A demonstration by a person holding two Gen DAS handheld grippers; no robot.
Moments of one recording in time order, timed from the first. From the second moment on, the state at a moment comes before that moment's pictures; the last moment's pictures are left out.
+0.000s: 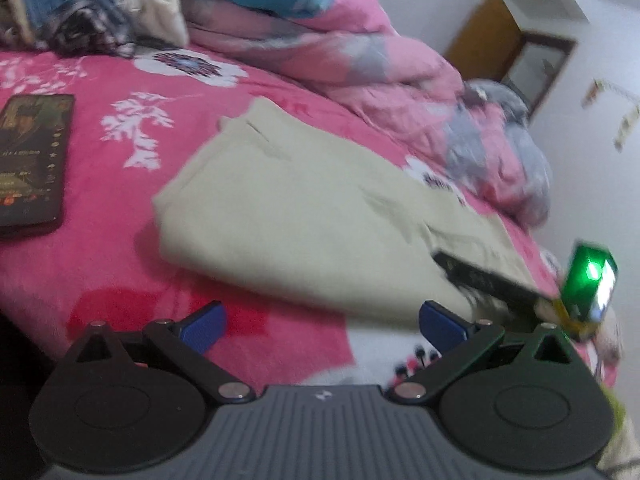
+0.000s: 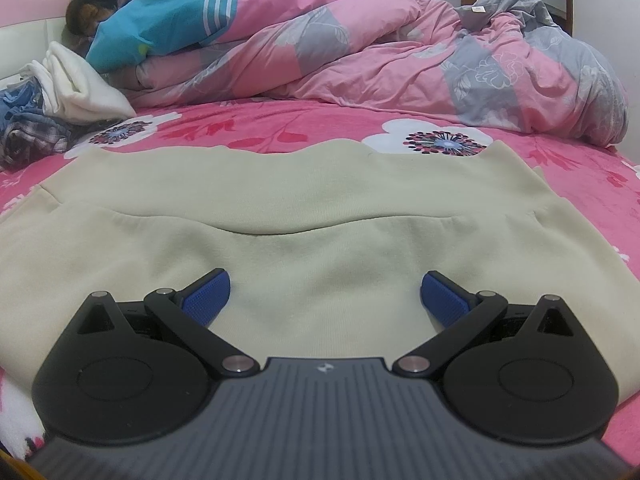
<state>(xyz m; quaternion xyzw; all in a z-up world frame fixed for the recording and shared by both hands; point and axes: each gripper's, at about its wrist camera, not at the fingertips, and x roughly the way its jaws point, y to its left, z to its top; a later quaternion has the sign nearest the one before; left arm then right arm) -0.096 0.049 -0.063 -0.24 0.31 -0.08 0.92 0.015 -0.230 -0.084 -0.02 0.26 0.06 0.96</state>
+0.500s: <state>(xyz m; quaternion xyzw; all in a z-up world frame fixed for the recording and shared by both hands) -0.048 0.049 -0.072 -0.27 0.22 -0.04 0.94 0.016 -0.230 -0.084 -0.02 0.26 0.06 0.96</state>
